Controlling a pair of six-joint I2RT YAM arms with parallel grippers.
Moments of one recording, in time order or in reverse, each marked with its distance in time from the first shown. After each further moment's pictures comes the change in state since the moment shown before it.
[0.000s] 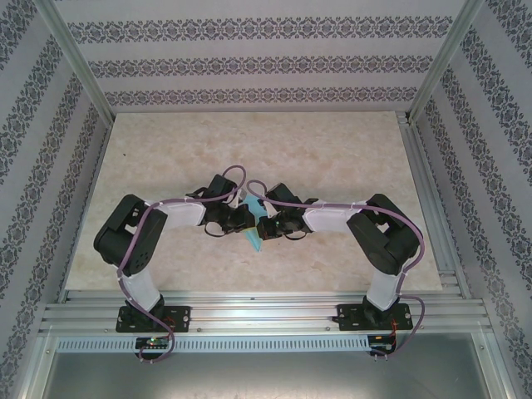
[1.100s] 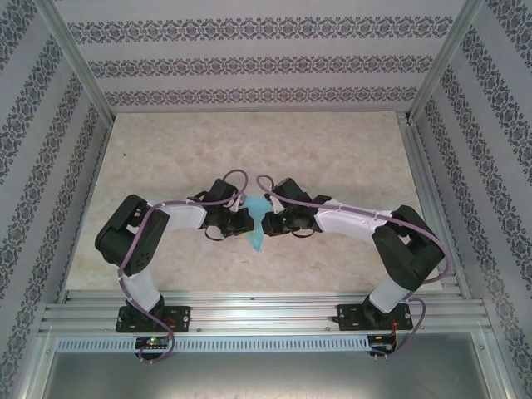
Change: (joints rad) left arm -0.016 0.005 -0.035 0.032 -0.046 0.026; right arm -0.008 -0.190 -0.019 -0.127 0.035 0.009
